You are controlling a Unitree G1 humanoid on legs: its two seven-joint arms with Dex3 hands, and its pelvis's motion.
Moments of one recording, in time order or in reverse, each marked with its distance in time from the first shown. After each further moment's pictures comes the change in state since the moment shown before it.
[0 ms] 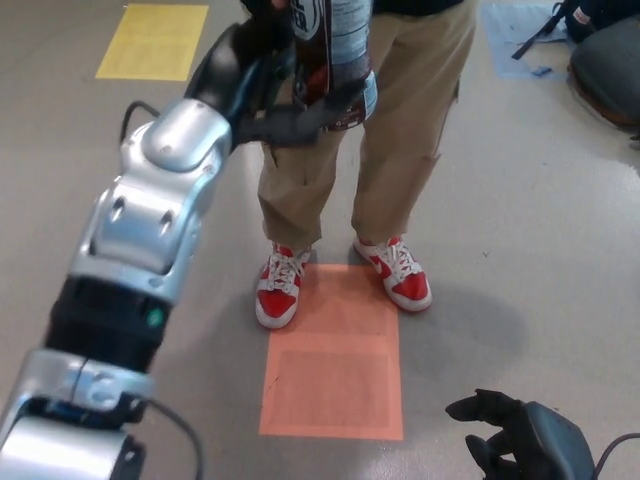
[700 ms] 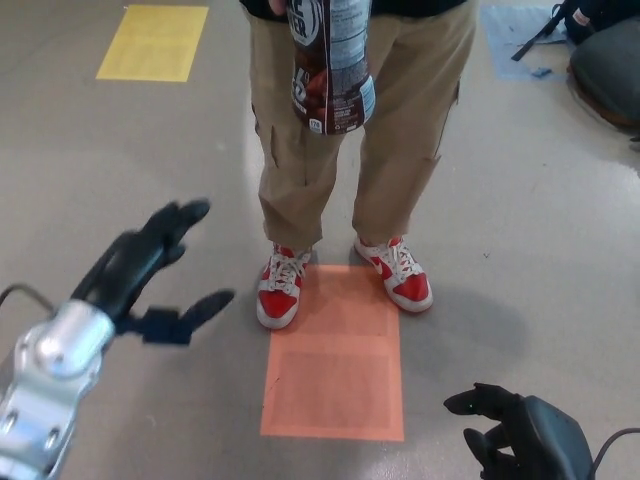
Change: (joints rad) left_arm 0.500 0.250 -0.090 -0.035 0.137 -0.290 0.055; right_arm -0.014 0.004 -0.011 -0.001 0.002 0.000 0.011
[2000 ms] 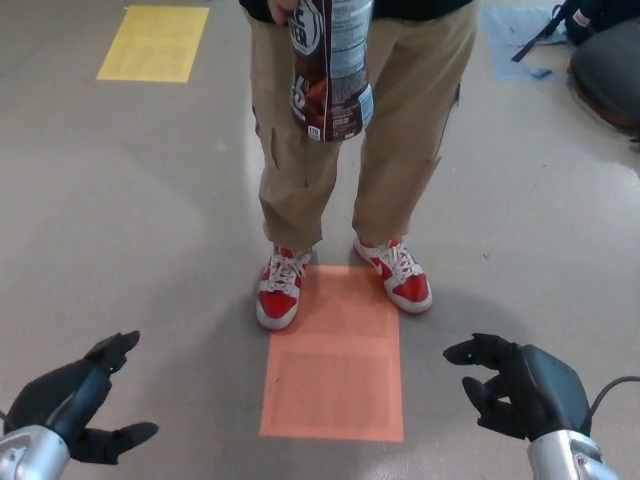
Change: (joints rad) left_arm -0.113 0.017 -0.258 0.883 0.306 -0.525 0.435; right_arm -0.111 0.000 -0.029 0.009 0.003 0.055 0.029
